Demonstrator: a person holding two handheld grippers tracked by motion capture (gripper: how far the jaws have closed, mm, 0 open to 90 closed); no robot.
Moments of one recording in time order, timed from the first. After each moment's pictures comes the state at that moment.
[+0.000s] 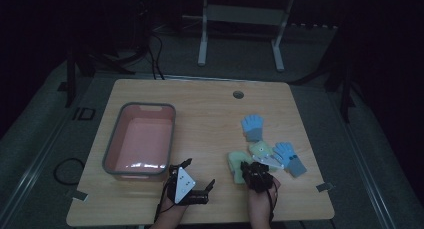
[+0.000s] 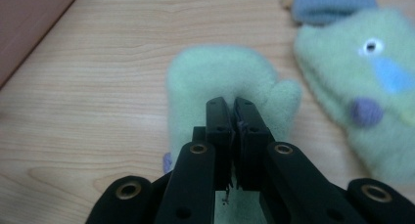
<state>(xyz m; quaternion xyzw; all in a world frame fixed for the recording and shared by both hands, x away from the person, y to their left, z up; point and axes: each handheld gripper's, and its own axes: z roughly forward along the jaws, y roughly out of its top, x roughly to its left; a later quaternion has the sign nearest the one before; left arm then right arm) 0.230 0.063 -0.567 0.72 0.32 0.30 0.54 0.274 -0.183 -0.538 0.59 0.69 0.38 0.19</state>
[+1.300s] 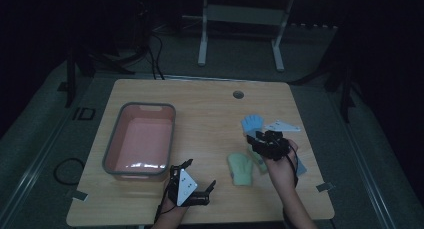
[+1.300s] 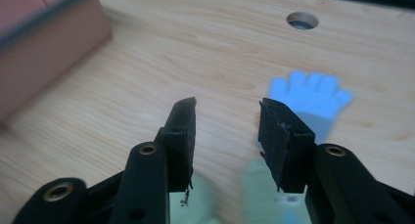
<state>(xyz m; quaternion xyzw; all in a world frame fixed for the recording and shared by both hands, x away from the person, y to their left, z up) 0.227 0.059 -0.568 0.73 0.30 0.32 0.53 0.342 -0.219 -0.458 0.44 0.78 0.38 0.21</state>
